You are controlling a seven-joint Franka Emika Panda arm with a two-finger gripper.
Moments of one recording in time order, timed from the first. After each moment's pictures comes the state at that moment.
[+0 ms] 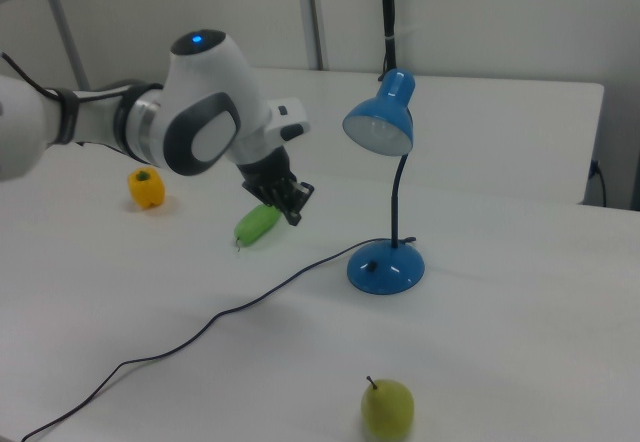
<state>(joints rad) -0.01 0.18 -0.11 -1.85 0.01 2.35 -0.11</state>
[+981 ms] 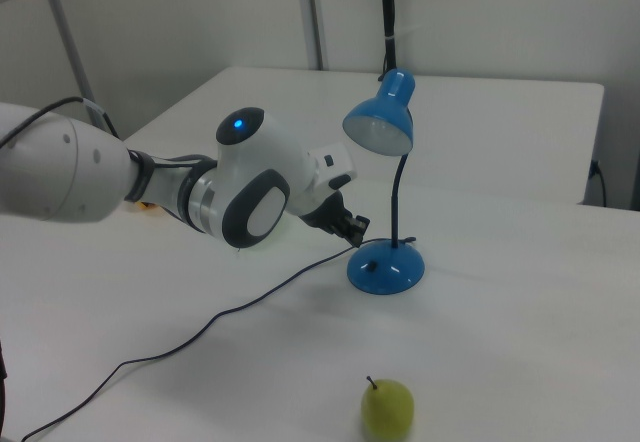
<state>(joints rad) -0.06 0.41 -0.15 -1.85 0.01 2.81 -0.11</state>
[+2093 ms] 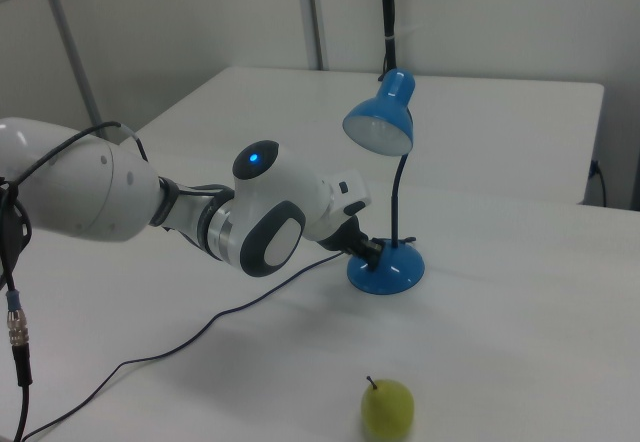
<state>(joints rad) -0.07 0.50 -0.16 -1.84 0.01 2.93 -0.11</state>
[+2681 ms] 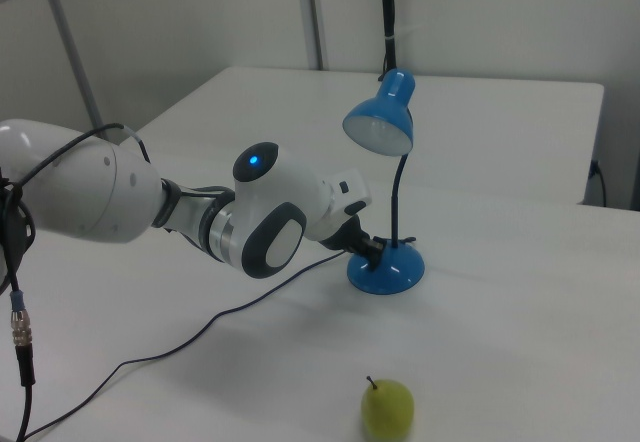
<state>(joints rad) -0.07 0.51 -0.16 -1.84 0.01 2.95 -0.12</state>
